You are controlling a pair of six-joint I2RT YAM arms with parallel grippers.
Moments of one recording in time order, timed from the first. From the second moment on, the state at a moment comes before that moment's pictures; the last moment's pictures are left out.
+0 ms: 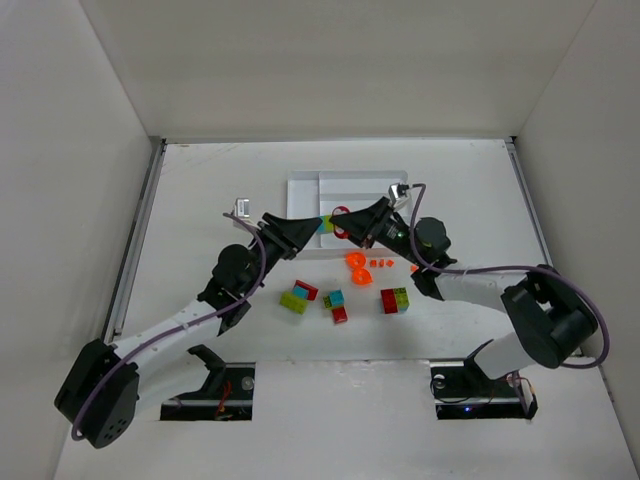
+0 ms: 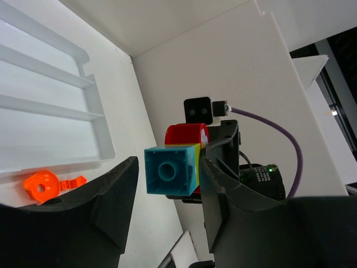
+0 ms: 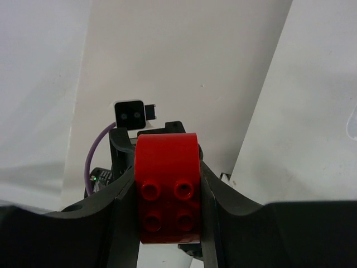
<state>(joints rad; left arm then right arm) -0.65 0.99 0.40 0.69 -0.04 -1.14 0.61 1.46 0.60 1.05 -0.37 1.39</state>
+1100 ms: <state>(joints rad) -0.50 0.94 0.35 0.64 0.00 -1.13 0.51 1.45 0.49 1.17 -0.42 1.42</state>
